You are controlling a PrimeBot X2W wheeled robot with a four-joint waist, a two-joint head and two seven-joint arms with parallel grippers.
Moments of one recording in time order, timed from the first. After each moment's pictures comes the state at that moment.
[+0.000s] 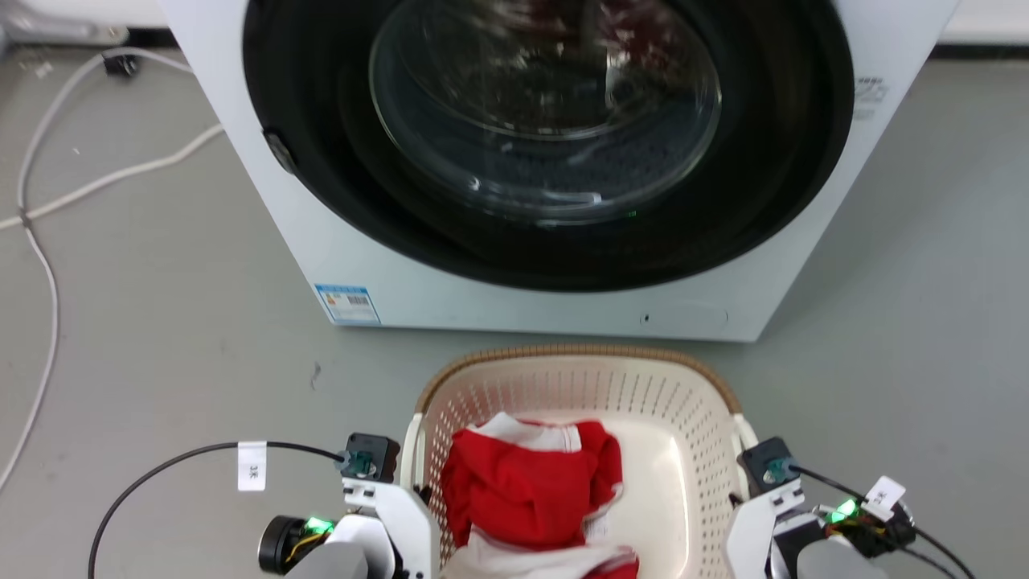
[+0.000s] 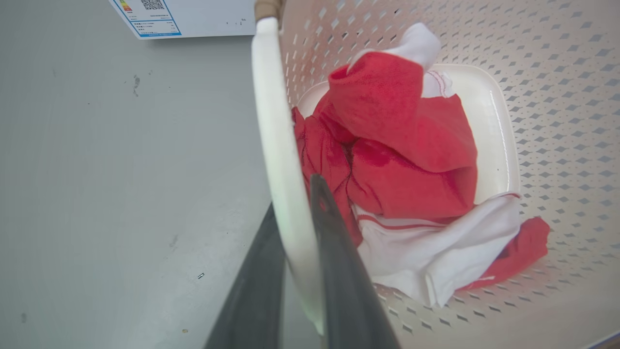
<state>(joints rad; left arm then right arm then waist) -0.56 0.06 -0.65 1.28 -0.62 -0.12 -0.14 -0.51 -0.05 0.17 1.28 -0.19 0.13 -0.13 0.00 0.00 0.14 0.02</state>
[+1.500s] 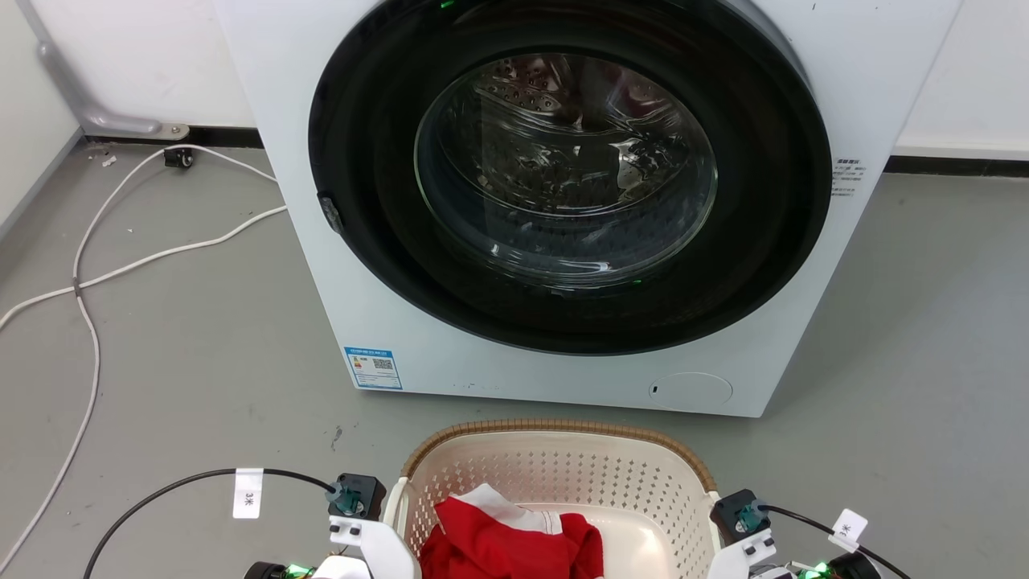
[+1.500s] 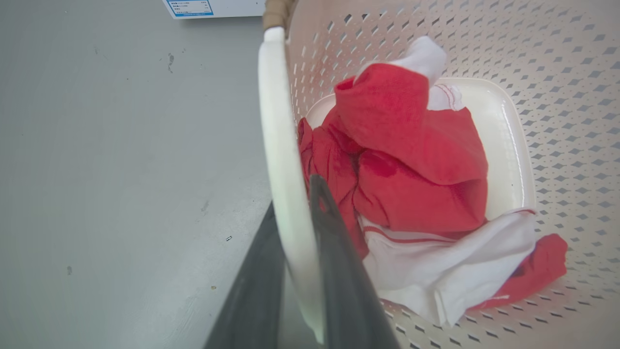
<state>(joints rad) -0.50 0.10 -0.69 1.29 -0.66 -0.12 -0.02 -0.44 -0.05 0.57 1.28 0.26 0.13 0.03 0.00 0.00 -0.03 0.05</state>
